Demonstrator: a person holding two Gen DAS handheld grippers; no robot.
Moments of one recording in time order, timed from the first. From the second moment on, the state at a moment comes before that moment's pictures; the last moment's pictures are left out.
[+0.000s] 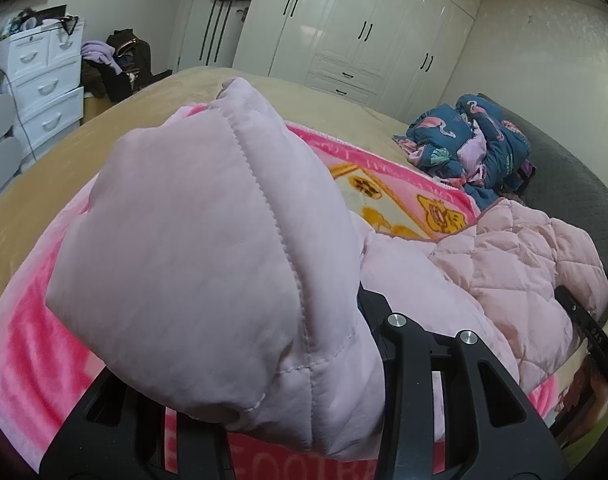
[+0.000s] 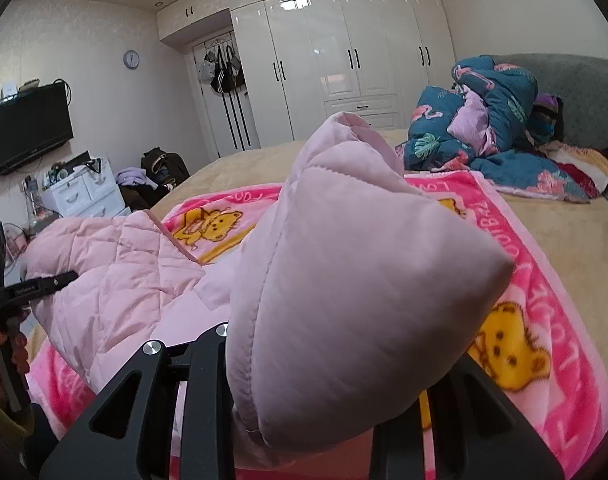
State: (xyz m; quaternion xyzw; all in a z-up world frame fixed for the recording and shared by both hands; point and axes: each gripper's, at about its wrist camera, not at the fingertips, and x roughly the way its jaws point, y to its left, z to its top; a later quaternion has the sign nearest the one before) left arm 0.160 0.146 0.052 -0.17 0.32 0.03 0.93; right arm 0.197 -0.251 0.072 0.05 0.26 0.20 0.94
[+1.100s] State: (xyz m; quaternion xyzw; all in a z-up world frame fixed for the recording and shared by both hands) left arm 0.141 0.156 -0.006 -0.17 0.37 0.05 0.91; right arm 0.192 -0.287 -0.029 0.16 0.40 0.08 0.90
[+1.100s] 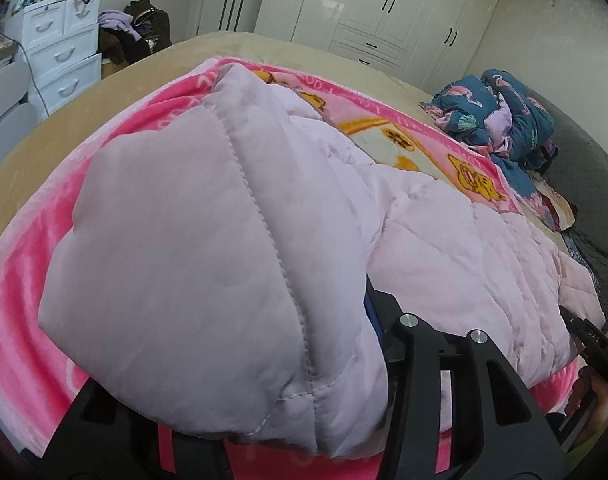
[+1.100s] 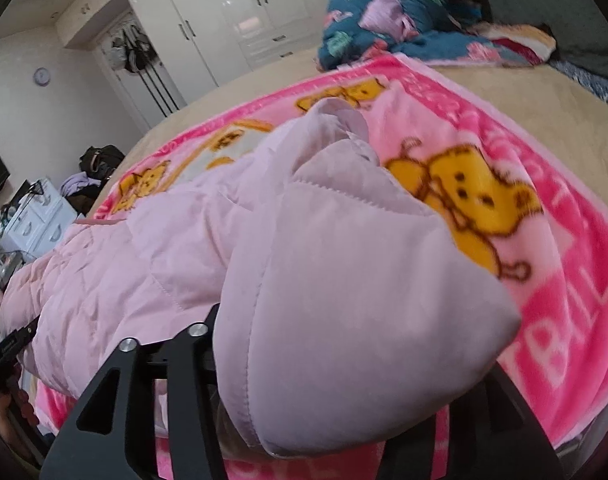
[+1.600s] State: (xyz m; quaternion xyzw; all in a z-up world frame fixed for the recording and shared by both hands) left arm 0.135 0.159 -0.014 -0.18 0.37 0.05 0.91; right arm 0.166 -0.303 -0.025 0.15 0.41 0.04 0.90
